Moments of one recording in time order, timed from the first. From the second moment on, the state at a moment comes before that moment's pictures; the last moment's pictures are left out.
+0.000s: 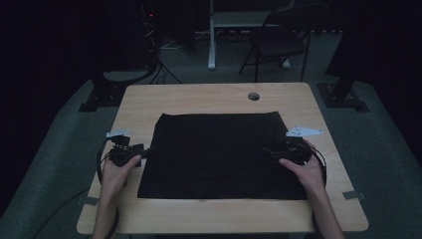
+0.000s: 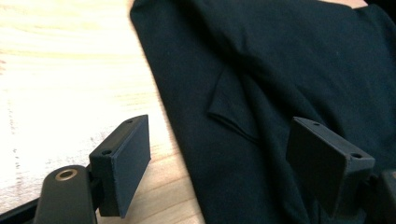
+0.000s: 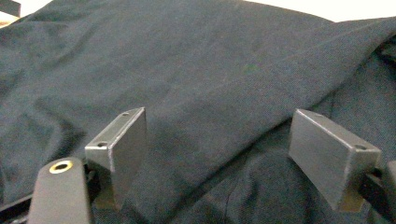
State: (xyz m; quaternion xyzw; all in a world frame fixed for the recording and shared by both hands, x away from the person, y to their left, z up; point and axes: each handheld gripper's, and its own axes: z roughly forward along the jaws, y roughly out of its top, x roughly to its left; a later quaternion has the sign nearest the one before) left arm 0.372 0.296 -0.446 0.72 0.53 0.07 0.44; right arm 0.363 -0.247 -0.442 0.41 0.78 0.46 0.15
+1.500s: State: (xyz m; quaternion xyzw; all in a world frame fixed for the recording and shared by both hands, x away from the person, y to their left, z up) left arm 0.395 0.231 -0.449 0.74 0.50 0.05 0.45; right arm 0.362 -0.242 -0.444 0.40 0.79 0.44 0.16
